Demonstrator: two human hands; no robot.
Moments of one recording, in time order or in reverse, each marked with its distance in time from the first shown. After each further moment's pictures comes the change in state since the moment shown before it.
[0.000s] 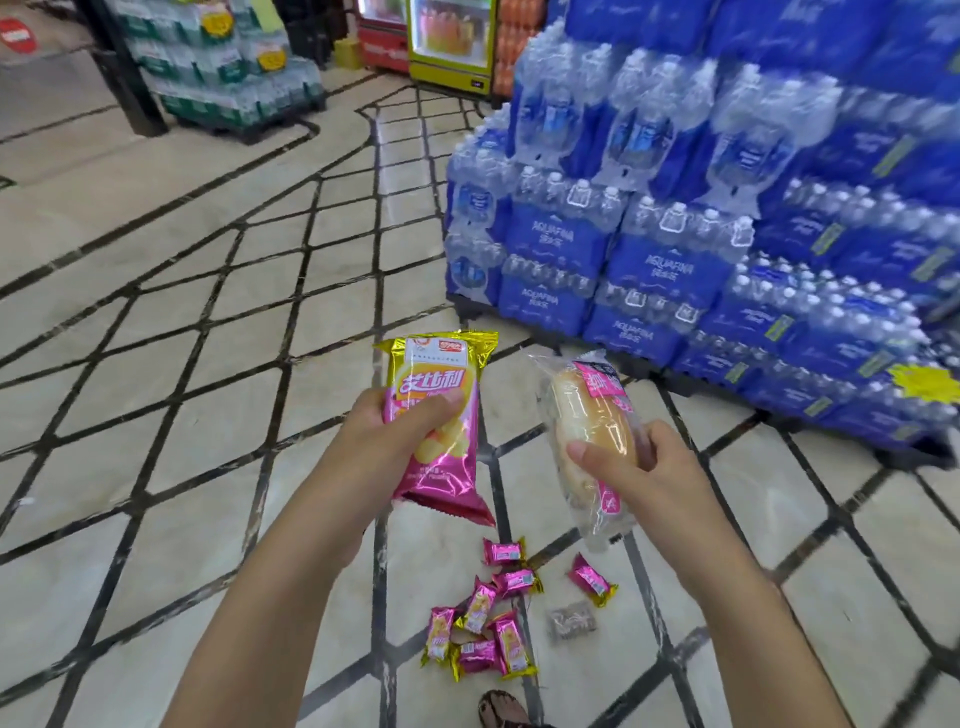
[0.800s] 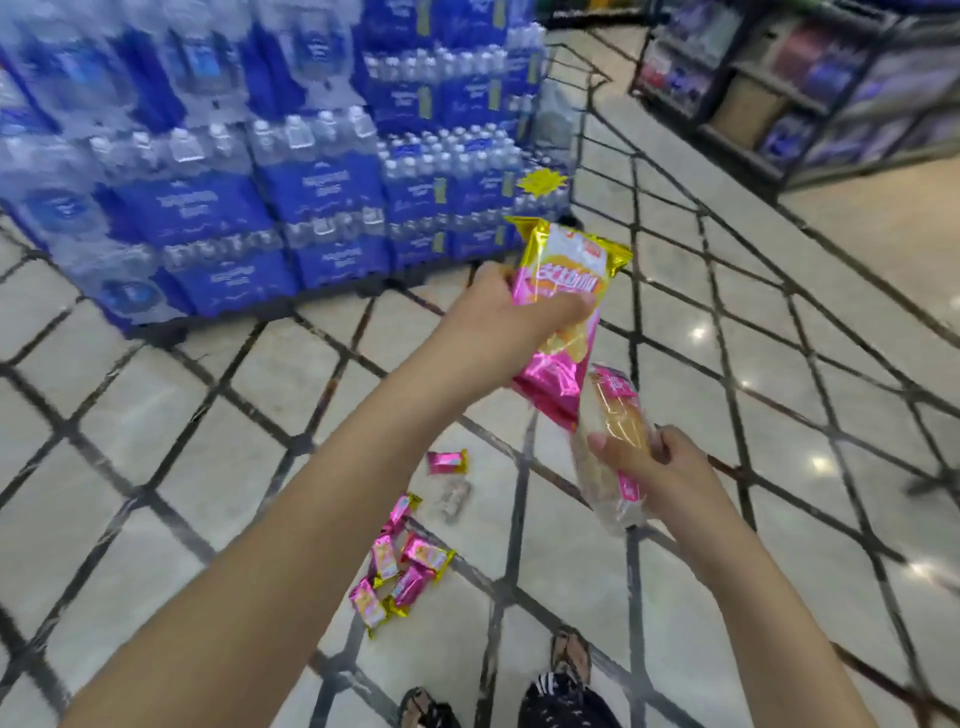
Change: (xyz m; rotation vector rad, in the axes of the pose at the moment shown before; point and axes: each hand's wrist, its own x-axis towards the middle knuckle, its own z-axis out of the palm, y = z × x) left_hand -0.103 -0.010 0.184 0.493 -0.952 0.337; right_hand -0.220 0.132 -0.035 0.312 0.722 0.431
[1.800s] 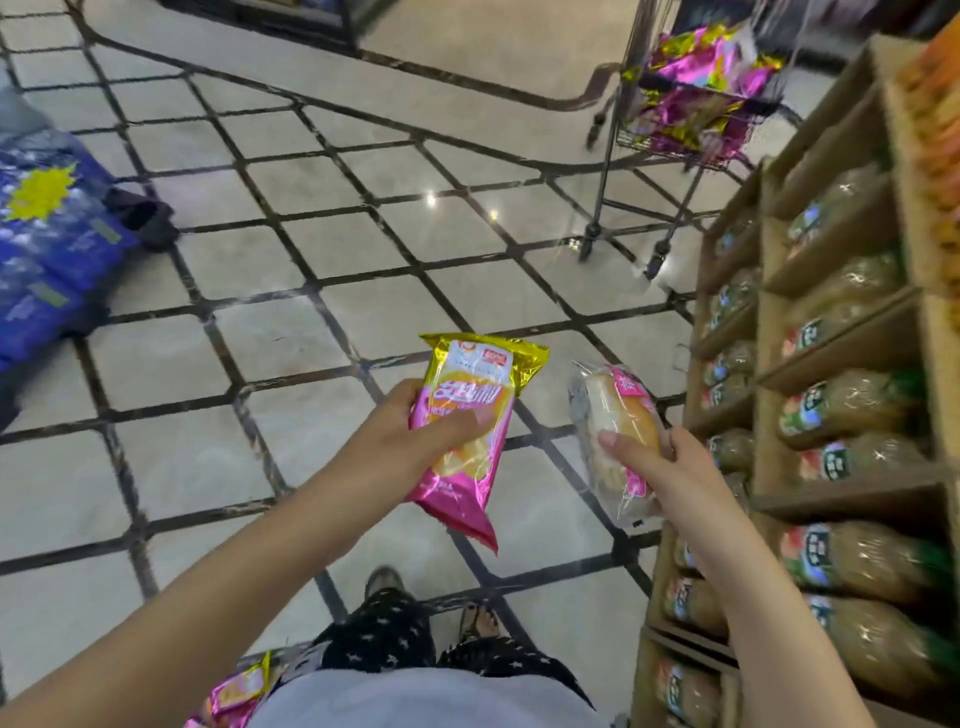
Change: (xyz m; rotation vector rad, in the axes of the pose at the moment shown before) left_hand 0.030 0.025 0.514 0.196 -0.778 -0.254; right_hand -0.003 0.268 -0.431 0.473 0.581 0.414
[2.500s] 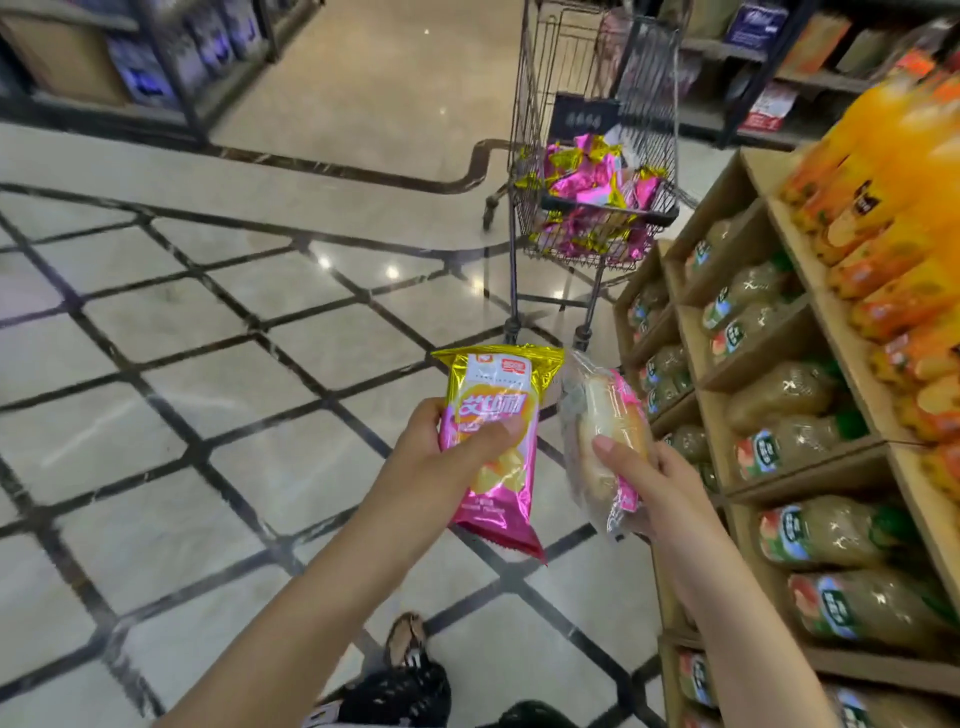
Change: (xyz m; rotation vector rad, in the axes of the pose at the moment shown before) left_hand 0.298 0.224 -0.009 -0.058 -0.189 0.090; right_hand 0.244 -0.211 0.003 0.271 0.238 -0.011
